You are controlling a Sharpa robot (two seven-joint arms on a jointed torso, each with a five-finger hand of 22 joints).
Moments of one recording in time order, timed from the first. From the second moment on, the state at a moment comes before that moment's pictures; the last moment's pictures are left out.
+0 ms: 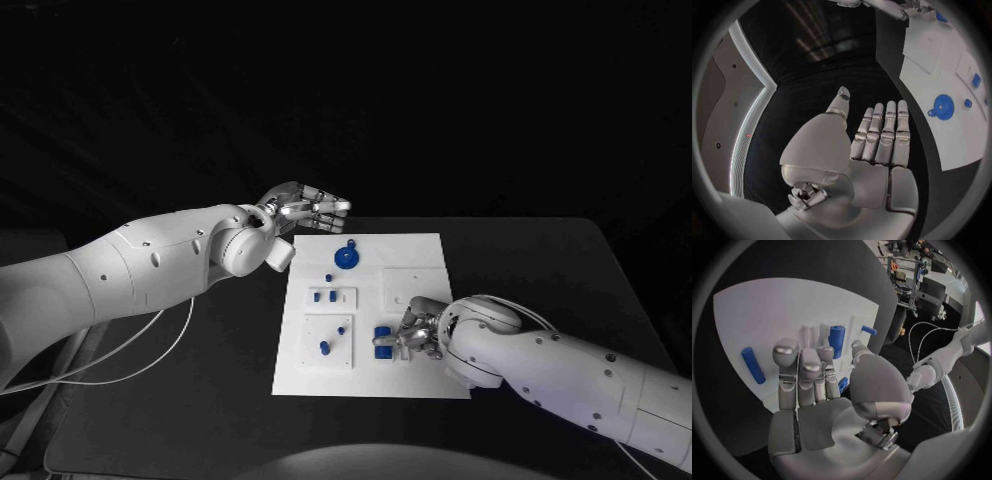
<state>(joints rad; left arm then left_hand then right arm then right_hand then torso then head) 1.18 -0.69 -0.05 1.18 -0.25 -0.08 0.20 1.31 -0.02 -0.05 -0.02 0.05 0.94 0.16 0.06 0.06 1.04 0.16 0.06 0.06 1.03 0.16 0.06 0.06 0.07 0.98 0.15 0.07 0.07 0.87 -0.60 0.08 1.46 -1.28 -0.05 -0.64 1.09 -0.14 0.08 0.21 0.05 1.23 0.04 0.07 0.13 1.35 -0.04 0.78 1.12 1.46 -0.10 1.00 1.19 0.07 1.46 -0.12 0.75 1.31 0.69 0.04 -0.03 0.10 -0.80</state>
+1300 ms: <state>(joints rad) 1.18 -0.70 -0.05 1.17 -0.25 -0.07 0.20 1.31 -0.02 -0.05 -0.01 0.05 0.94 0.16 0.06 0.06 1.04 0.16 0.06 0.06 1.03 0.16 0.06 0.06 0.07 0.98 0.15 0.07 0.07 0.84 -0.63 0.08 1.50 -1.38 -0.07 -0.61 1.14 -0.12 0.23 0.03 0.08 1.26 0.03 0.07 0.12 1.36 -0.05 0.81 1.14 1.46 -0.10 1.01 1.19 0.07 1.46 -0.12 0.76 1.31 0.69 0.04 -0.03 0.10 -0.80</state>
